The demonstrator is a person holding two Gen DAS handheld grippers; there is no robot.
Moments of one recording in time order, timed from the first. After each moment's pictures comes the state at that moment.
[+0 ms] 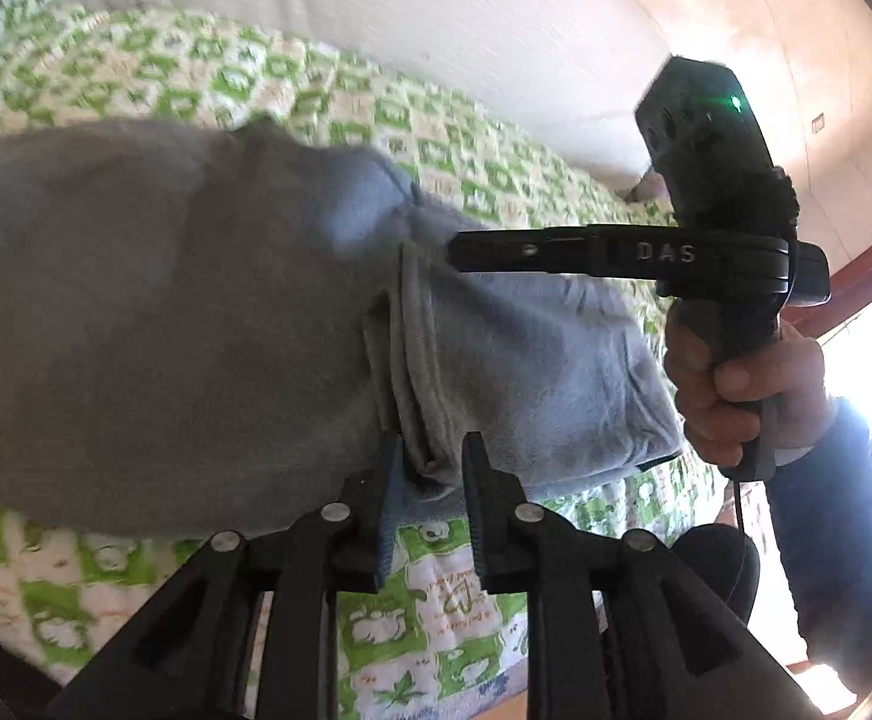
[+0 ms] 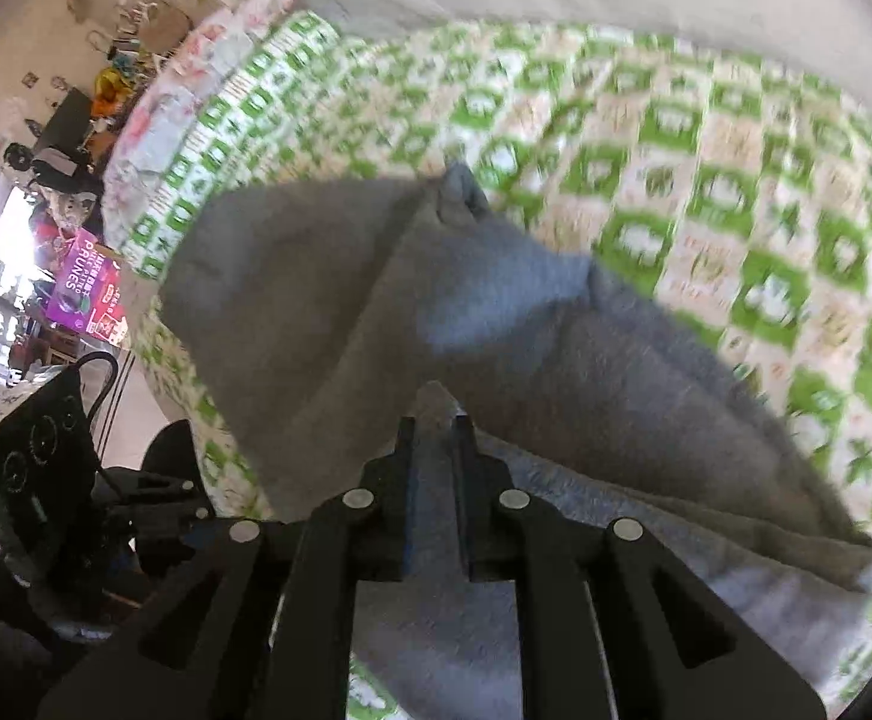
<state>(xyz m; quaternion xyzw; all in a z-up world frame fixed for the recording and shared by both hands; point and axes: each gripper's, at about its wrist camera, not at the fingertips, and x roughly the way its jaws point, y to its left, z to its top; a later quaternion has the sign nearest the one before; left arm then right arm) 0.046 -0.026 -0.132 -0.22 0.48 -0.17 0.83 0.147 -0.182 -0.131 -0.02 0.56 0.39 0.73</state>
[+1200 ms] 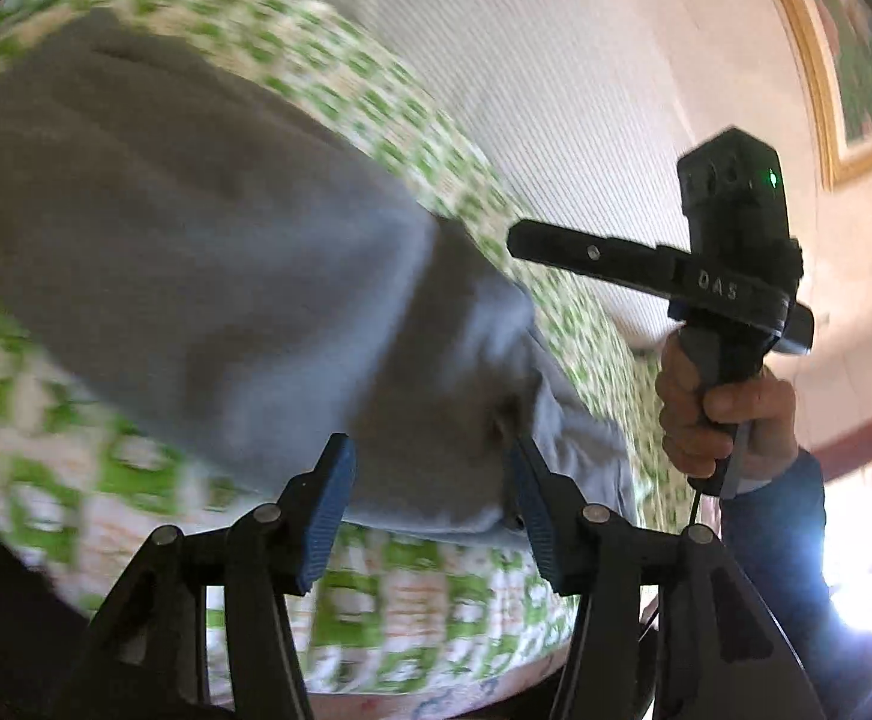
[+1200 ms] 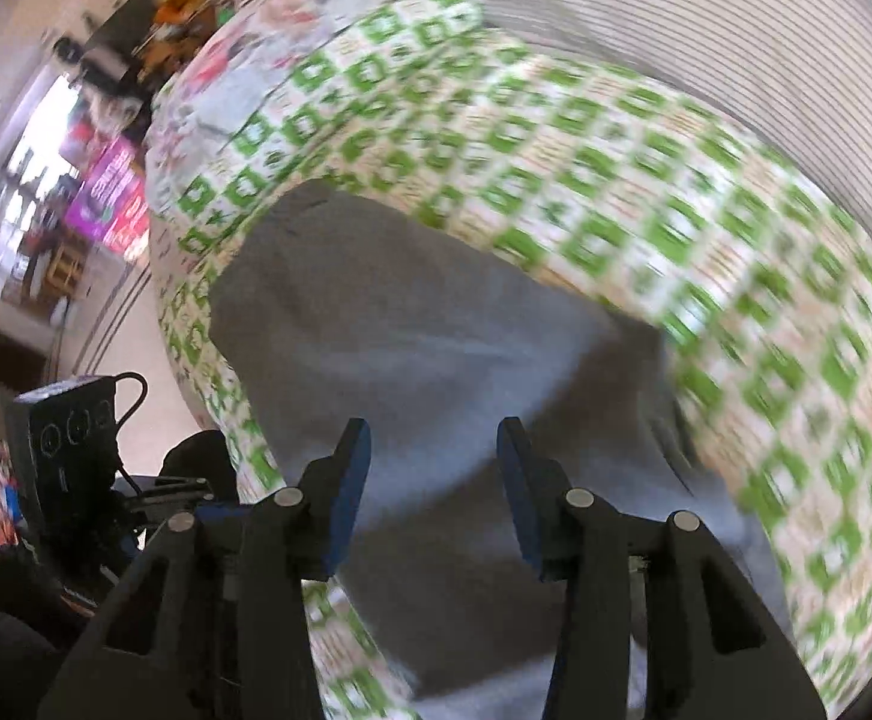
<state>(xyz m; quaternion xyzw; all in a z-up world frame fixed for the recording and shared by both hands) -0.001 0.122 -0.162 -0.42 0.41 -0.09 0.80 0.159 -0.025 -0.101 -0.14 0.55 0.47 0.68</state>
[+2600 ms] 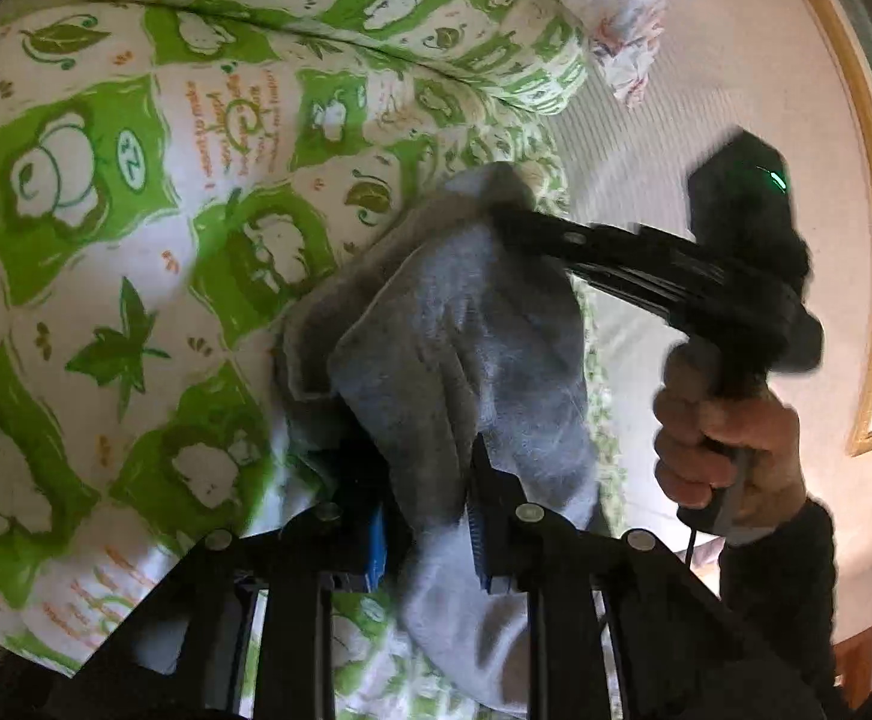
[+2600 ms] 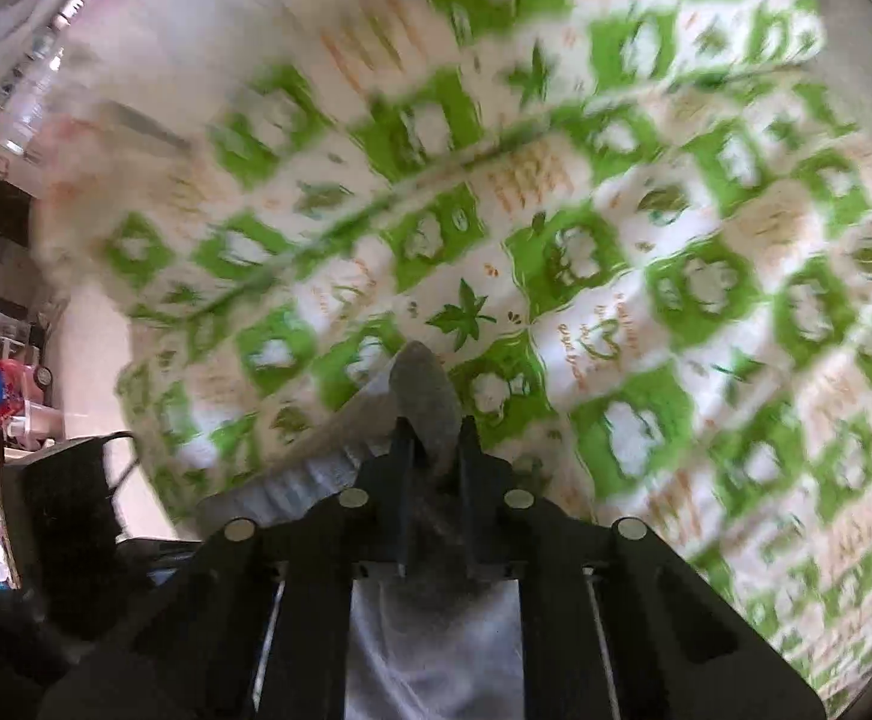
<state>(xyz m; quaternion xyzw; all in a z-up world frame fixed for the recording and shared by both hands) 0.001 0.272 -0.233 -0.58 0.29 0.06 0.76 0.179 0.255 -0.161 -0.25 0.55 0.53 0.59</state>
